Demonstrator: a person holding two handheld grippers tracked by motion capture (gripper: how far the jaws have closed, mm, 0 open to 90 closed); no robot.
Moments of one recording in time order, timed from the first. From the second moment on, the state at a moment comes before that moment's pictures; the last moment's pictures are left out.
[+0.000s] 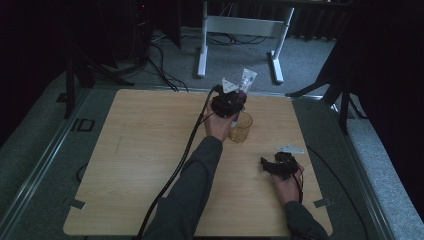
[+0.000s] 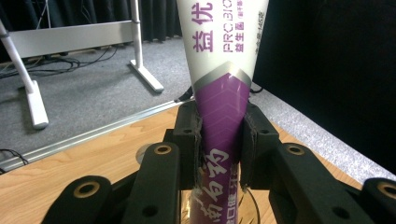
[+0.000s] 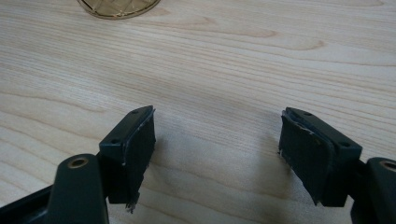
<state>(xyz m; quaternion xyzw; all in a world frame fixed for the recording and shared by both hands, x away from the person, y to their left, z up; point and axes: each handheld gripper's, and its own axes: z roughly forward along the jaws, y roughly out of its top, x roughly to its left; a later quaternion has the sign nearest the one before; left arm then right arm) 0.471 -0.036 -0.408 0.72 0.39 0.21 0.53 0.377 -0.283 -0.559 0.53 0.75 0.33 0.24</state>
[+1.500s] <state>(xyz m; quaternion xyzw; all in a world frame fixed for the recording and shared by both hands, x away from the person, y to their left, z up) 0.490 -0.070 -0.433 0.75 0.40 0.20 0.49 0.377 -0.283 -0.559 0.53 0.75 0.33 0.23</state>
